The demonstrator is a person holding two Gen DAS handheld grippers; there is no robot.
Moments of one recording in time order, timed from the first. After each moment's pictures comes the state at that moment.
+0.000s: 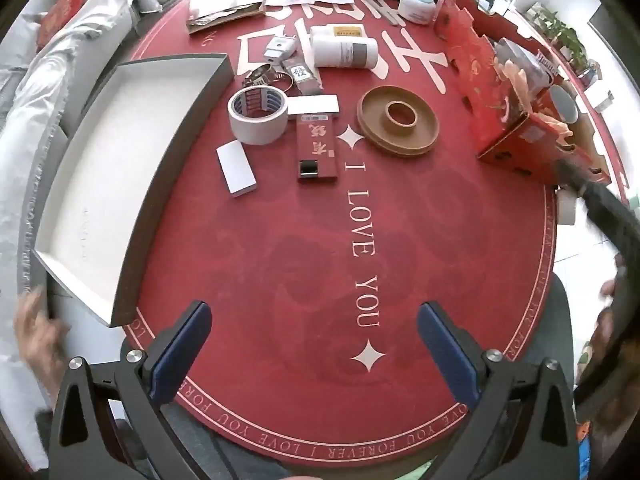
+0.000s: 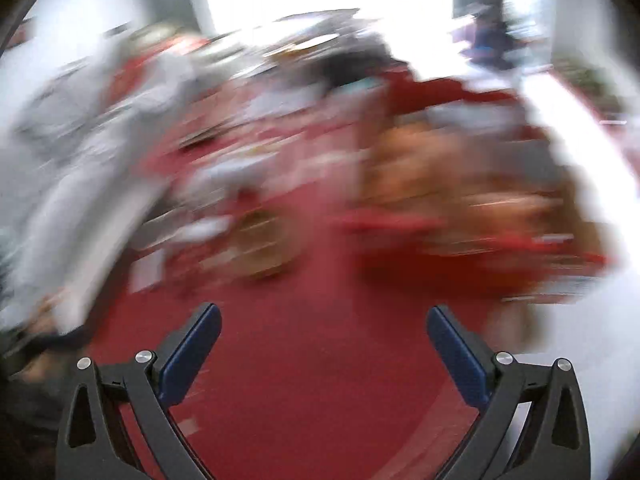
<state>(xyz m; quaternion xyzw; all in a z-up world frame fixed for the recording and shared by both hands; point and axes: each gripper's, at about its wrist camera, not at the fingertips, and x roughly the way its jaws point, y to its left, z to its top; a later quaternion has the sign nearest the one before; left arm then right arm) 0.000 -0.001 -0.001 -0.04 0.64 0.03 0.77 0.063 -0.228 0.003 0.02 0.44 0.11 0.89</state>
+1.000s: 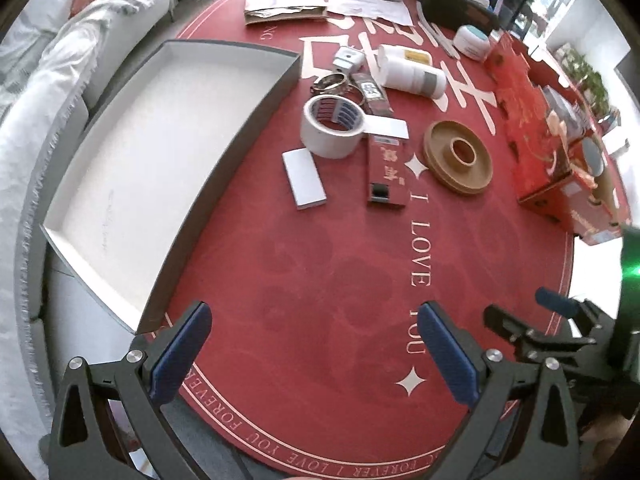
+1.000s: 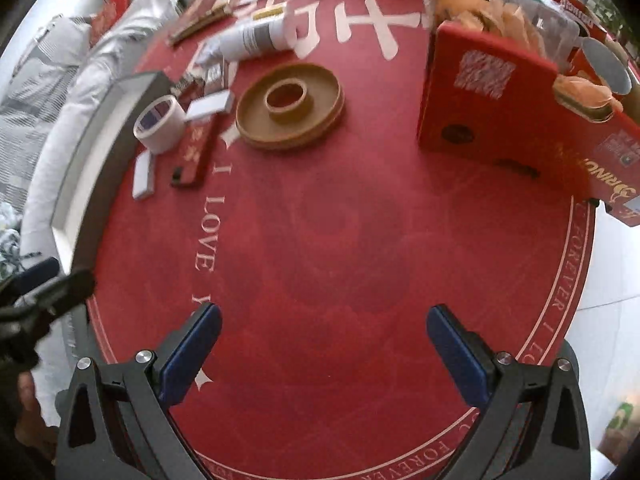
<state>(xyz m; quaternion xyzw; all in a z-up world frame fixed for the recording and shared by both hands) 0.000 0.058 -0.007 -0.10 0.61 0.08 0.79 0.057 -0.162 -0.060 0.01 0.62 0.20 0.76</state>
